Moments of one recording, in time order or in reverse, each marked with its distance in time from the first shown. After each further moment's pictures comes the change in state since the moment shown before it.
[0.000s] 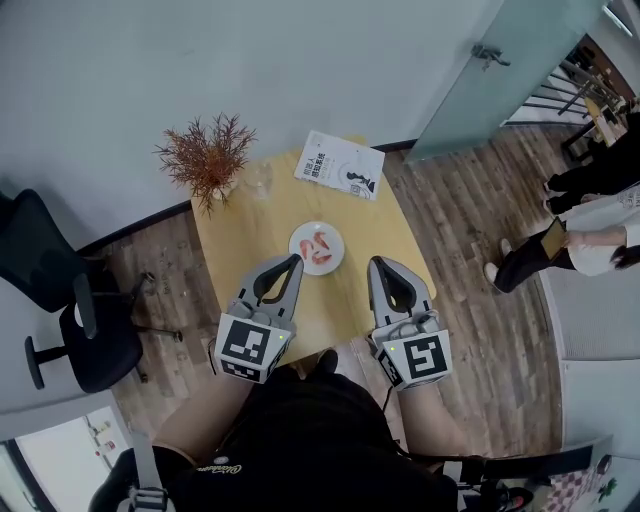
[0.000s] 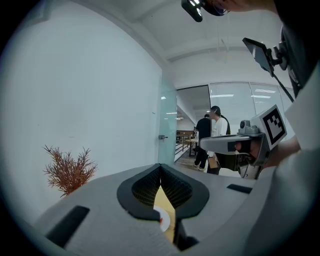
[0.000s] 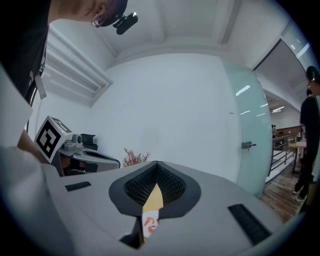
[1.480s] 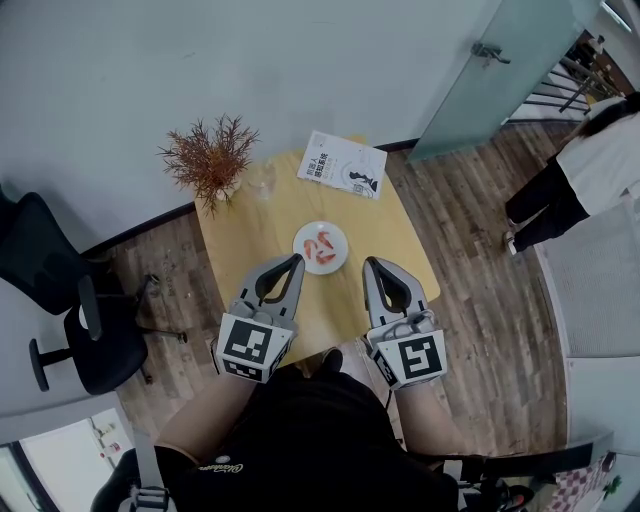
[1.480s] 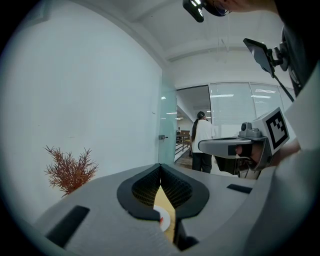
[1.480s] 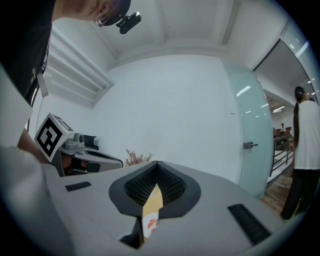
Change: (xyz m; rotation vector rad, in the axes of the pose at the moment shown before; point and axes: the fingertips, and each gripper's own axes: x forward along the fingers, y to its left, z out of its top) left arm -0.004 0.002 0.002 0.000 0.001 -0.001; right arm 0.004 0.014 -0.001 0.001 -0.018 0.005
